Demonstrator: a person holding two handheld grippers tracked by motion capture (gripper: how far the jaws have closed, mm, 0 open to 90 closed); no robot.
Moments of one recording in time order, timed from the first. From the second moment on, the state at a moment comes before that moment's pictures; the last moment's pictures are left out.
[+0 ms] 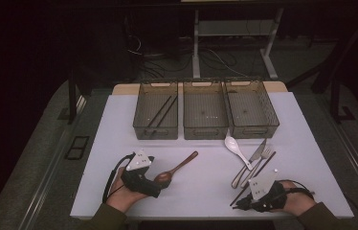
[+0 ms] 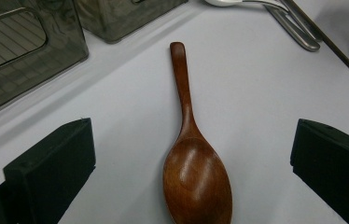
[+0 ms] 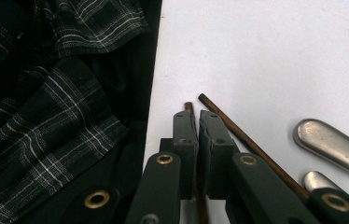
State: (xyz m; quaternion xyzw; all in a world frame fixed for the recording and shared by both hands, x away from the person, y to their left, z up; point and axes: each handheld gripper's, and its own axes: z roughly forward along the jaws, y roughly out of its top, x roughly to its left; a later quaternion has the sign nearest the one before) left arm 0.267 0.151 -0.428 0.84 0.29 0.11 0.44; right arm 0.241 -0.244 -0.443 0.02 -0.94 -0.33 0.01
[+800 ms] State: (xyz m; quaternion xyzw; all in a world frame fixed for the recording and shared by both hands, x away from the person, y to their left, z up) left arm 0.268 0.151 -0.428 0.84 0.29 0.11 0.45; right arm 0.272 -0.205 -0.433 -0.03 -0.93 -0.37 -0.02
